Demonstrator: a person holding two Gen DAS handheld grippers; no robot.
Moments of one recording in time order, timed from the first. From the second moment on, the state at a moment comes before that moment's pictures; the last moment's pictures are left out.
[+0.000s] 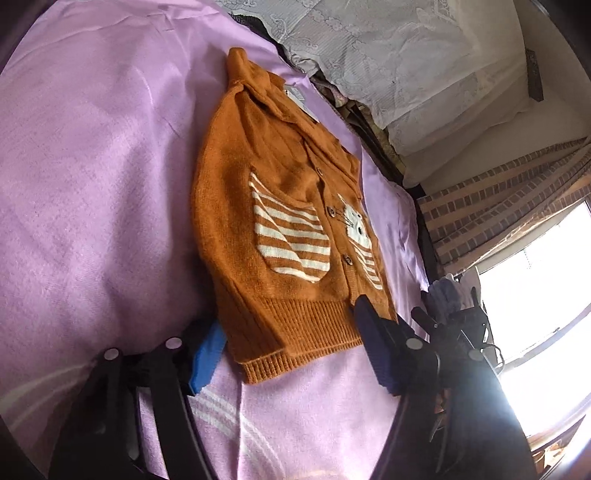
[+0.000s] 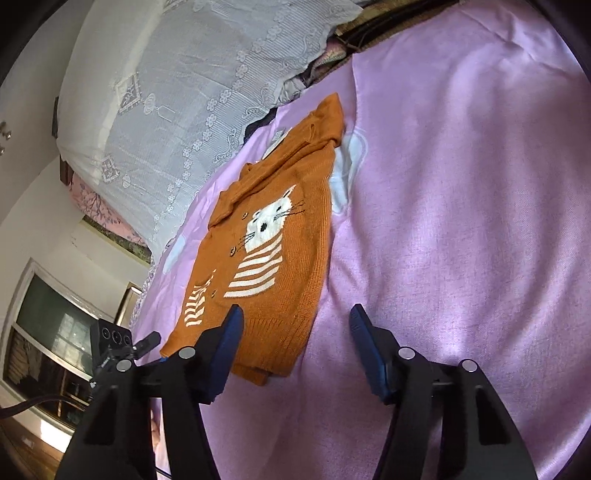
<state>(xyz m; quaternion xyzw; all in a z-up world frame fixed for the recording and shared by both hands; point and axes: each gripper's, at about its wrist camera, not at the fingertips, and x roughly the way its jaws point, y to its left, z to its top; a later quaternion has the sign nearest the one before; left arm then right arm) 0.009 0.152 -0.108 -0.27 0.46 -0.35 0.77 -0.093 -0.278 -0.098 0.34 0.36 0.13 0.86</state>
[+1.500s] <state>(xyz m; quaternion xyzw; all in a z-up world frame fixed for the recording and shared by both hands) 0.011 0.137 -0.085 -0.23 0.42 -0.35 0.80 -0.080 -0.247 -0.079 0.30 0.32 0.15 0.88</state>
